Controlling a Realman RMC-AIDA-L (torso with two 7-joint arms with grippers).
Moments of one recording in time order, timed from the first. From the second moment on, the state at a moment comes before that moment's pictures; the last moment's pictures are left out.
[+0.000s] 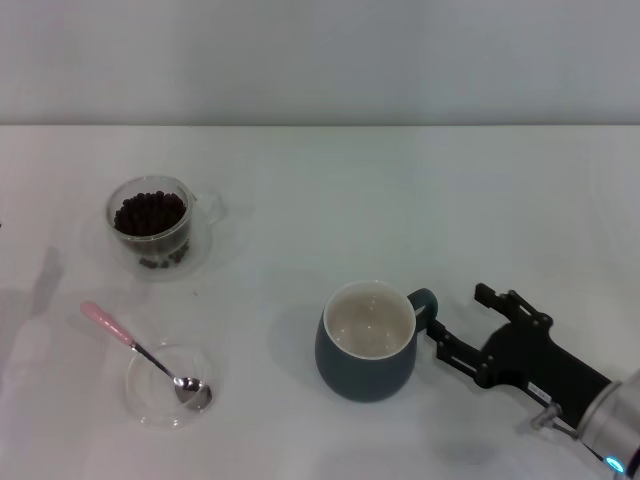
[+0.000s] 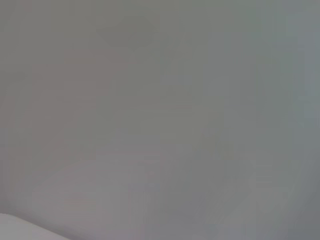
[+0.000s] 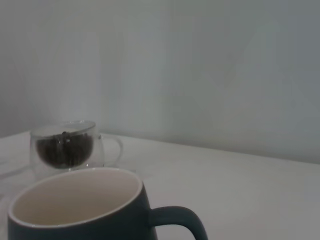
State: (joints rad) left arm -0.39 -2.08 0.82 0.01 -2.46 -1.26 2.46; right arm 0.30 2.01 0.19 0.30 0.95 1.13 -2.87
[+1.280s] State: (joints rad) left arm -0.32 -2.07 0.83 0.02 -2.43 -1.17 1.90; right arm 0.29 2.01 0.83 0.07 0.97 1.31 -2.86
